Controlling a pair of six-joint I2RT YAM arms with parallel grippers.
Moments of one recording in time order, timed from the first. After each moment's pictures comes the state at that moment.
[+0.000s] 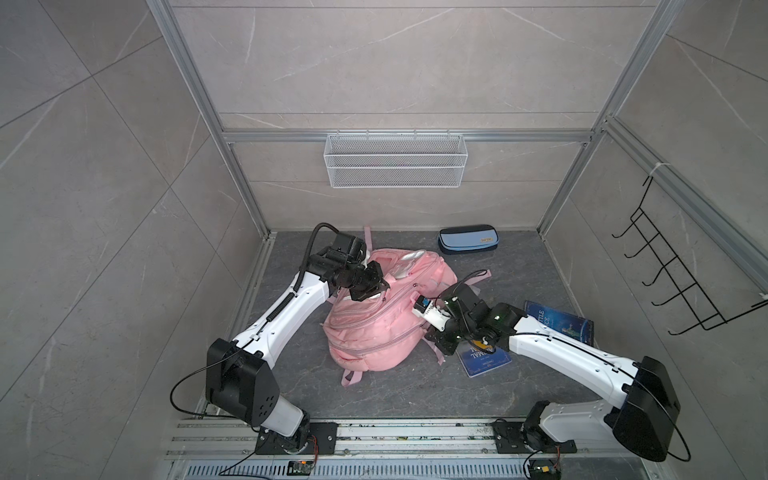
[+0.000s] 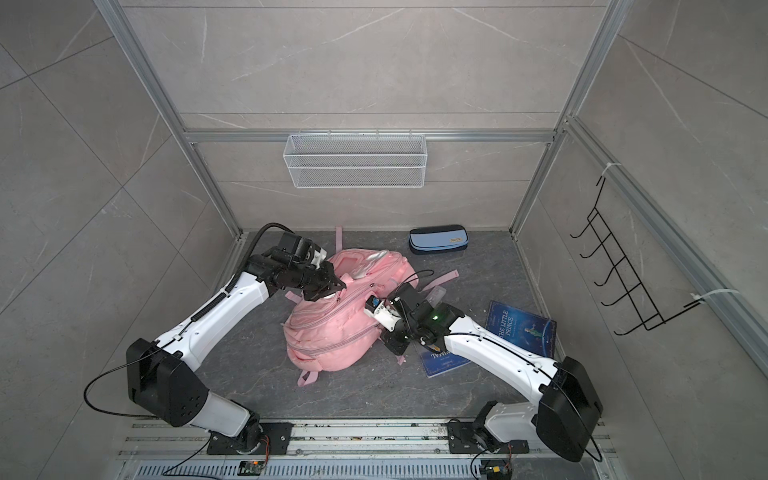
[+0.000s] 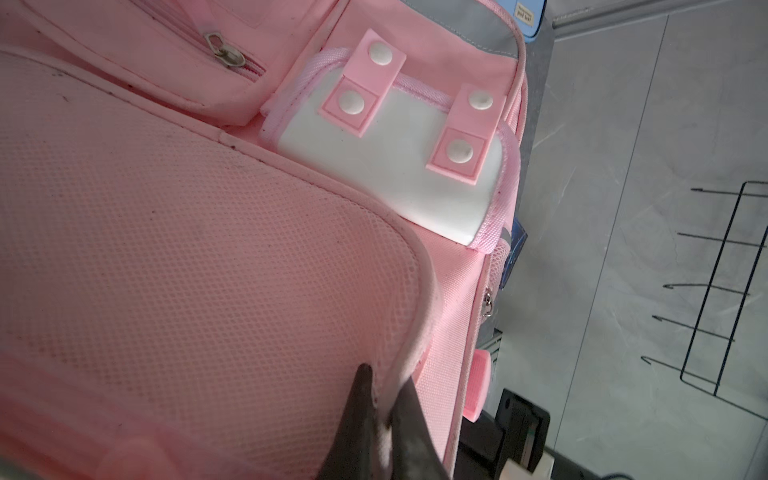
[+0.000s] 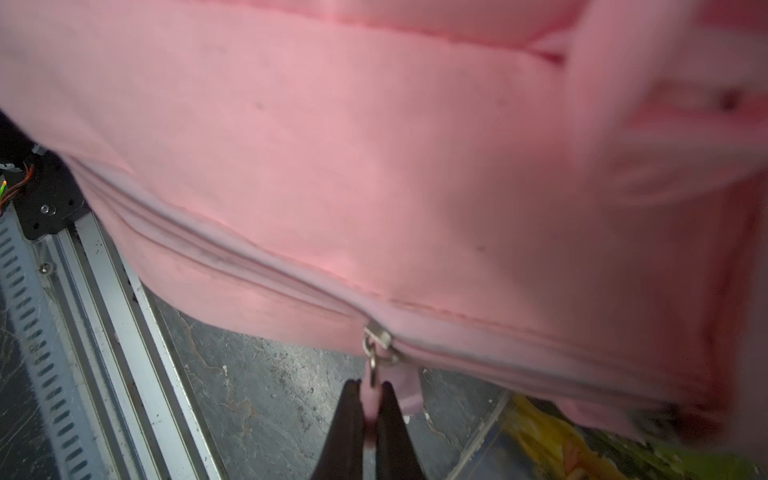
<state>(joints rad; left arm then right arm) -0.46 1.52 1.38 -0.77 0.44 -0.84 0.81 1.36 1.02 -0.64 -0.20 -0.17</state>
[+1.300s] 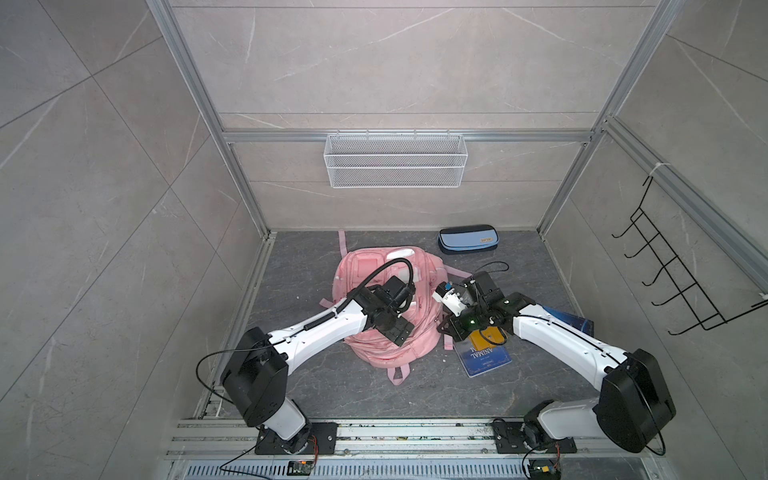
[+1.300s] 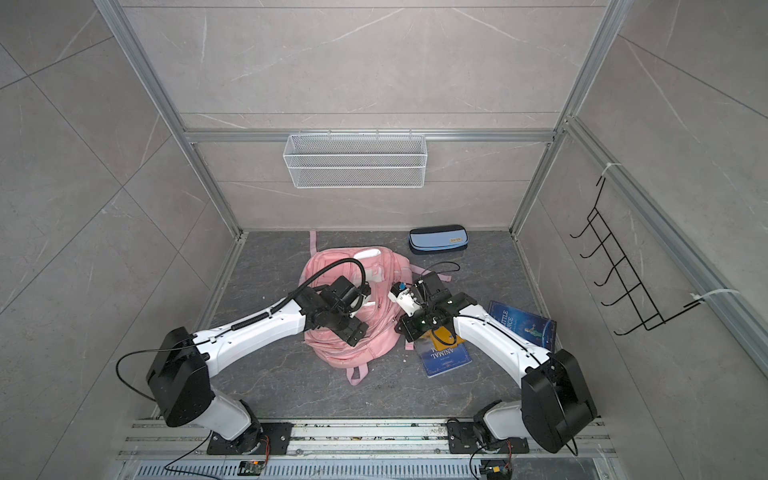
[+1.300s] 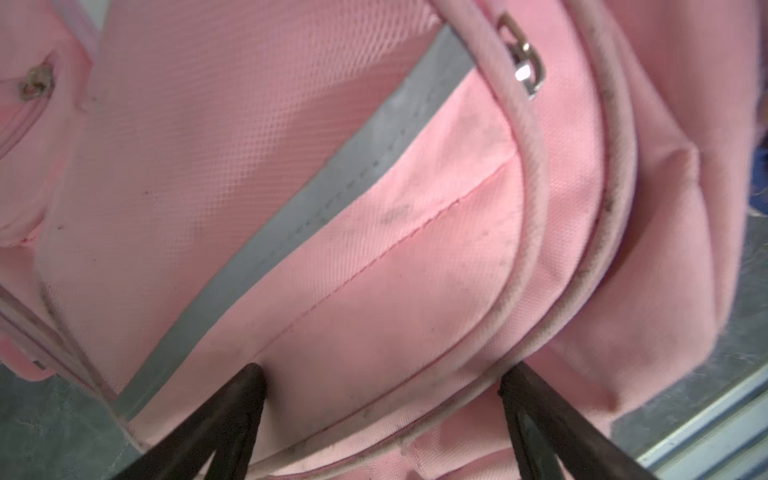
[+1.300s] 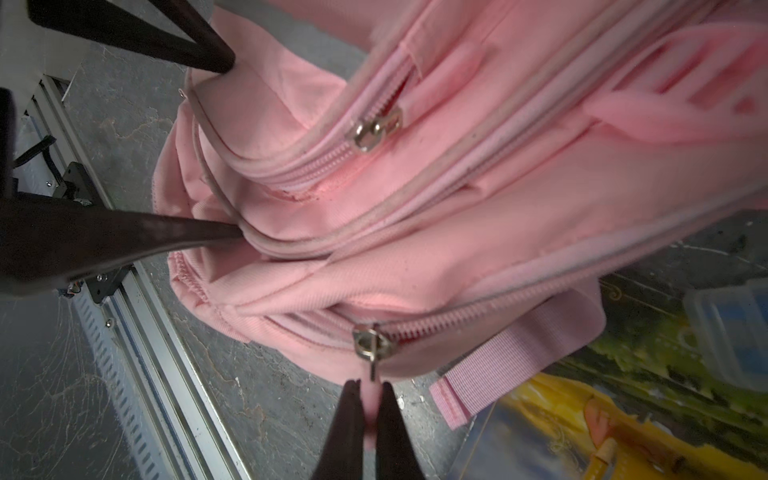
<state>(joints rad) -0.84 1.60 1.20 -0.79 -0.09 -0.06 0.51 1.39 0.96 -0.63 -0.45 -0.08</state>
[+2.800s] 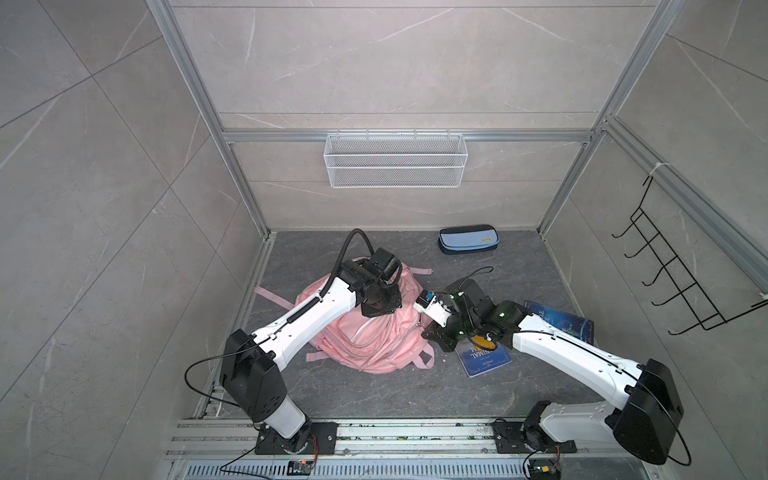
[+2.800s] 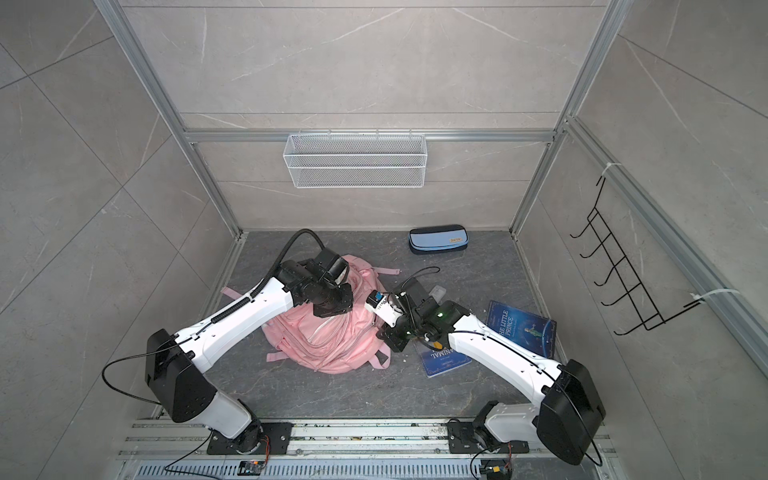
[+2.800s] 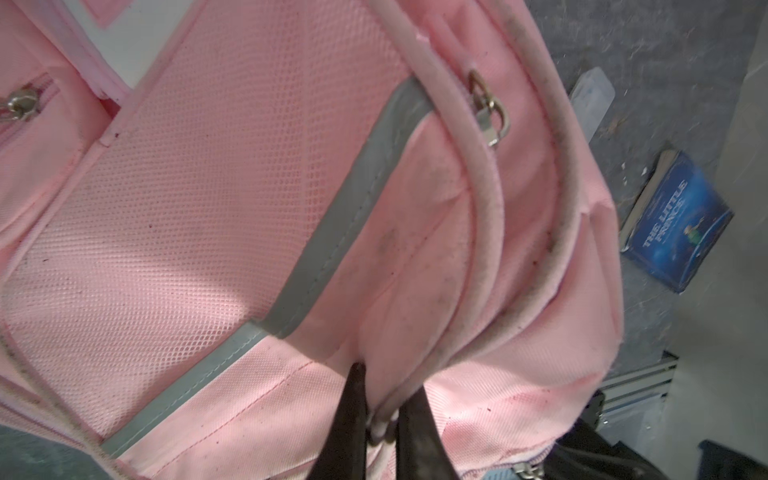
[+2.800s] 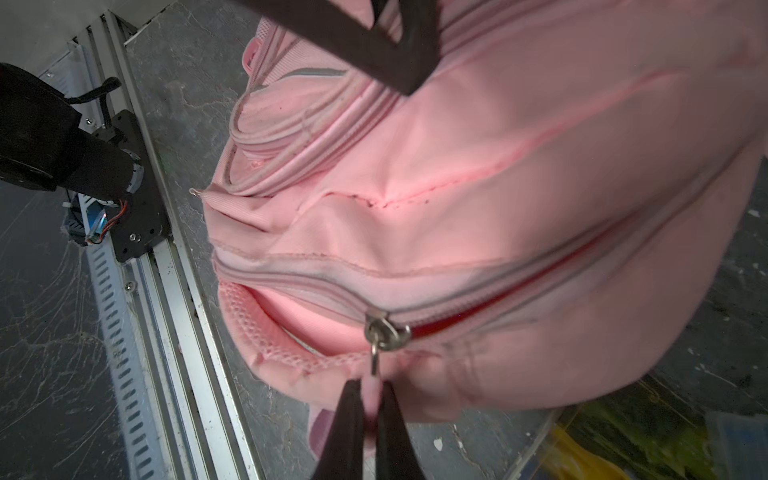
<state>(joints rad) -0.70 1.60 1.47 -1.00 0.09 -0.84 0.74 1.31 1.00 -0.61 -0.34 -0.13</state>
